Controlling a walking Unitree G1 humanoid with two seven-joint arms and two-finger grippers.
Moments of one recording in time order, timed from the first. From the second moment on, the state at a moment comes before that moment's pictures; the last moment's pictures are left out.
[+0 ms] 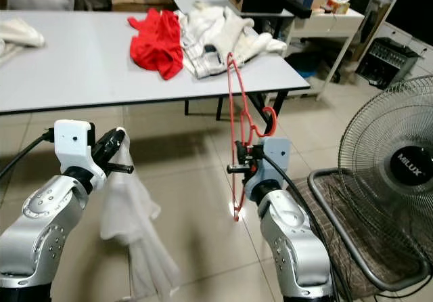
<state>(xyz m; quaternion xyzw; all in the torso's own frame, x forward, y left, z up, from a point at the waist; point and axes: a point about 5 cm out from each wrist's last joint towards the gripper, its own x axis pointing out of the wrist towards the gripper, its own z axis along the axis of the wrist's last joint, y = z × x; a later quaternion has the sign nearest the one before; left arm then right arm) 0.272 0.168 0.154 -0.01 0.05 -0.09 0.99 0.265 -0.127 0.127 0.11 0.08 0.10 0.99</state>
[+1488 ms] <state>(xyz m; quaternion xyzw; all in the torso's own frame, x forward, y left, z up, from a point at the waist) 0.273 0.161 0.154 -0.03 0.05 -0.10 0.99 0.266 -0.131 0.128 0.05 0.07 0.13 0.99</state>
